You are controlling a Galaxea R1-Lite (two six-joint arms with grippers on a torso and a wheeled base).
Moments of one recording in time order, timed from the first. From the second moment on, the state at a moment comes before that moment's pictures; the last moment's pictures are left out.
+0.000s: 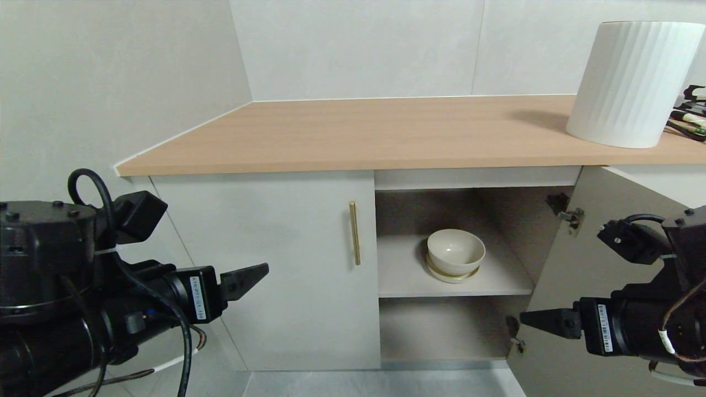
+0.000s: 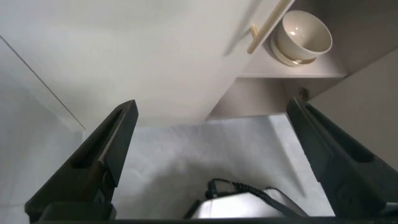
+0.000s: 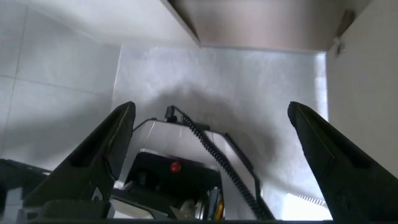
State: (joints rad) left arm -0.48 1.30 -0.61 -0.24 0.19 -0.37; right arm 0.55 1.31 -0.71 0.10 -0.08 0.45
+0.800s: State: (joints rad) left arm -0.50 1.32 -0.61 -0.23 0.20 -0.37; right arm 0.58 1.22 -0.69 0.17 -0.08 0.42
